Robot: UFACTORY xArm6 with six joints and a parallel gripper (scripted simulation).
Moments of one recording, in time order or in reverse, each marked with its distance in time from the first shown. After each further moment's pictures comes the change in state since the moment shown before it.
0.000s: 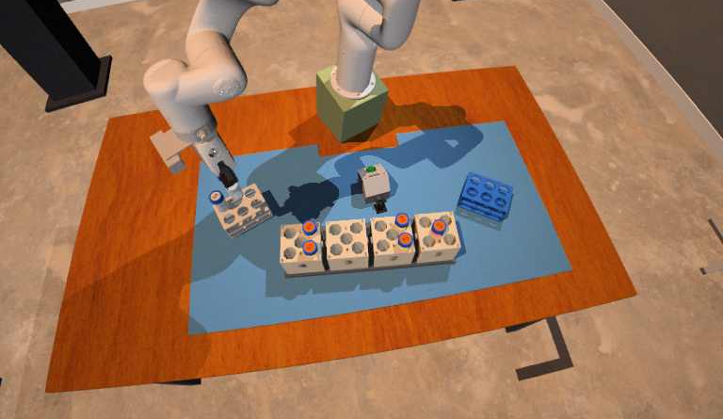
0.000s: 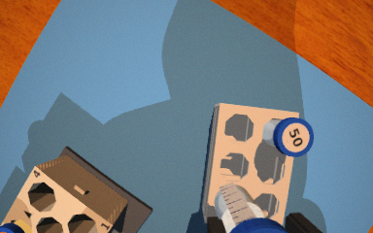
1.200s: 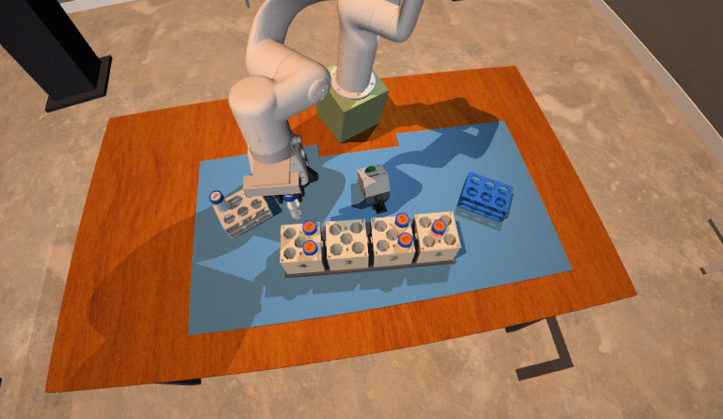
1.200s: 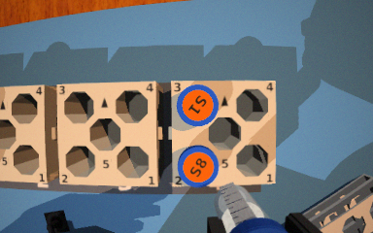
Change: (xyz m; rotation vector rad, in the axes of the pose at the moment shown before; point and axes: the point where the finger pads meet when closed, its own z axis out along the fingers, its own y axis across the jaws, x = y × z) arm -0.080 -0.134 0.000 0.001 0.003 -0.941
